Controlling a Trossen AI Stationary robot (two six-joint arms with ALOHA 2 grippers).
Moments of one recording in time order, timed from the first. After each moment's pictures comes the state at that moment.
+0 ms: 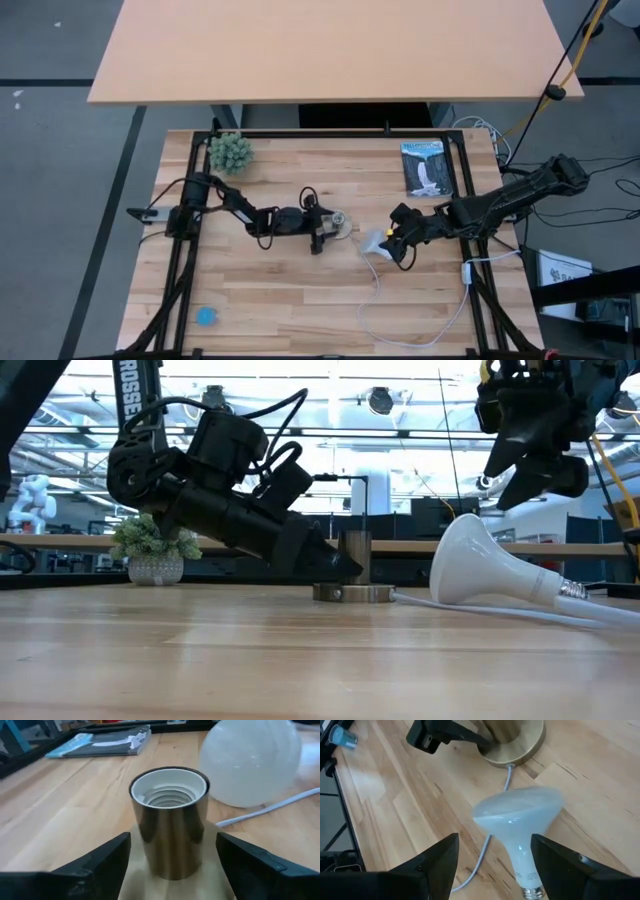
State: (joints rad) left arm -0.02 2.05 0.70 1.06 -0.17 0.05; right arm 0.30 1.12 0.68 -0.43 0.19 1.05
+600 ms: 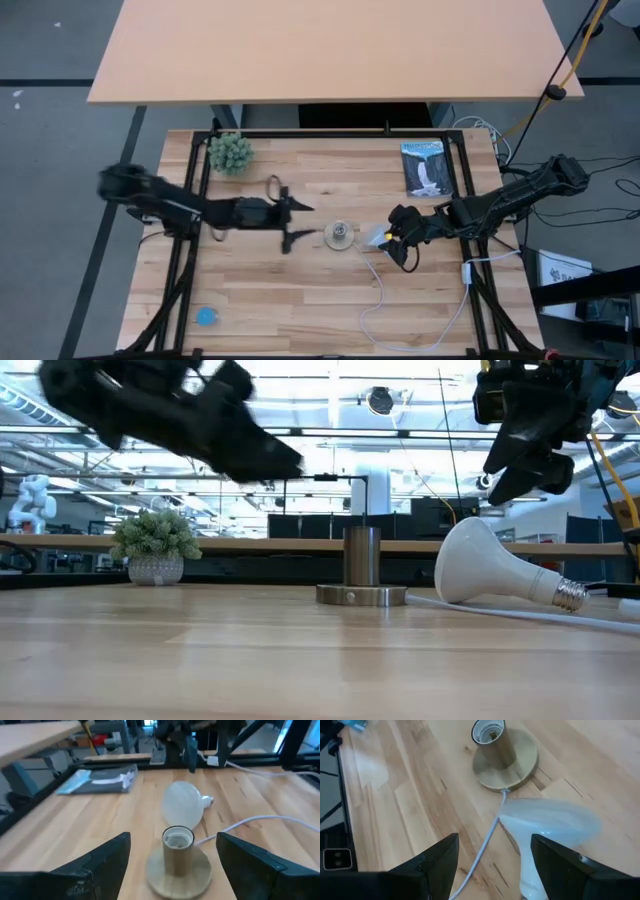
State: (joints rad) left arm -0.09 1.47 0.53 0.69 -0.14 0.03; right arm 0.30 1.12 0.68 -0.40 0.19 0.90
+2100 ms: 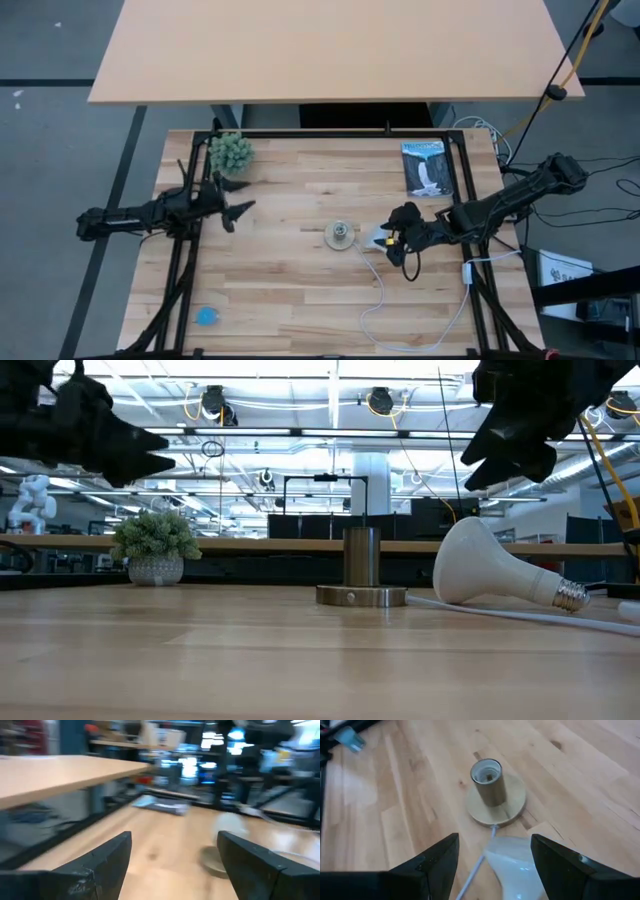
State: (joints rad) left arm 0.08 0.00 0.03 -0.03 -0.17 -0.09; right arm 0.37 1.14 0.68 -0.31 0.42 0.79
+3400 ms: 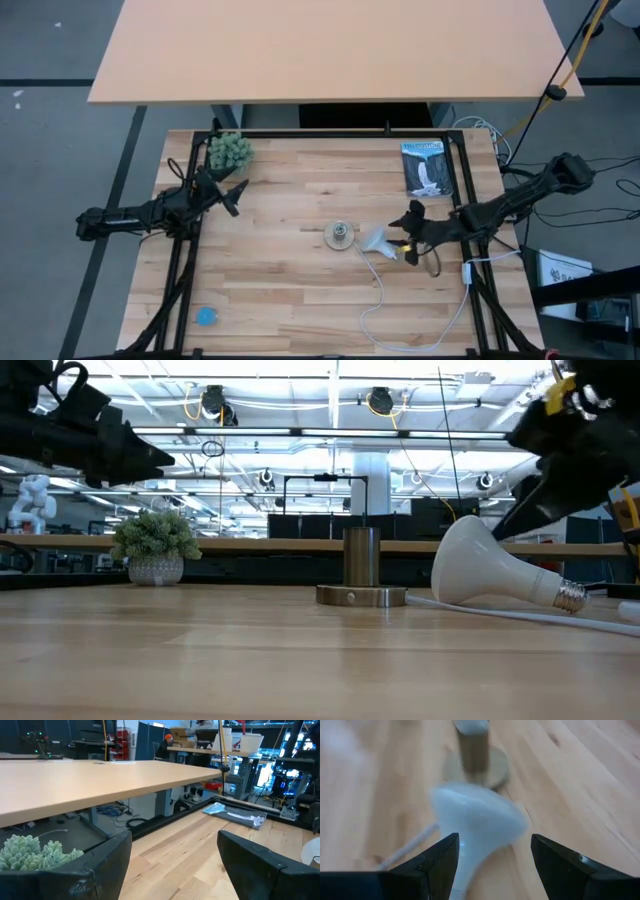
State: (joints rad) left arm 0.08 0.01 0.04 -0.03 -0.59 -0.07; right arm 0.37 0.99 0.33 -0.07 0.43 0.46
